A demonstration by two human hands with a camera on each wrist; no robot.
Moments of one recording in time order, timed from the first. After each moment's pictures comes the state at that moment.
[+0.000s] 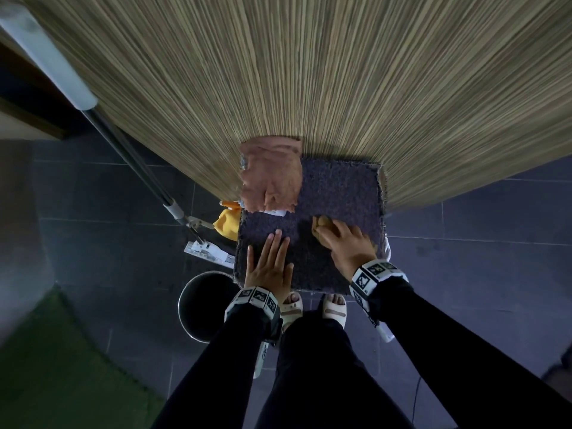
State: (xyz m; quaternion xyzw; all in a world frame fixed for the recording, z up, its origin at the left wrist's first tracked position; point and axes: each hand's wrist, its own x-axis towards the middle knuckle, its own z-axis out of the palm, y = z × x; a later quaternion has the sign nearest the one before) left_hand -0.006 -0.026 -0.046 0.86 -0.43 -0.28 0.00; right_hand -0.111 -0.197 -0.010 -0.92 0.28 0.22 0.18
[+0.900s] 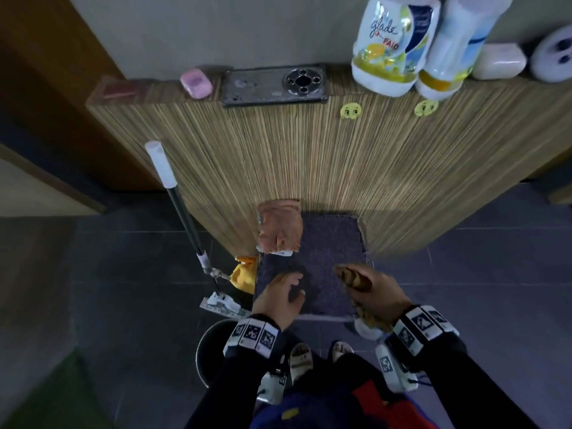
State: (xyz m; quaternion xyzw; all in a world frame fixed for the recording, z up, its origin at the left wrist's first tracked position) left_hand -0.010 -0.017 0.116 0.82 -0.39 -0.31 0.27; right_hand -0.177 -0.182 0.141 -0.81 0.35 0.06 0.46
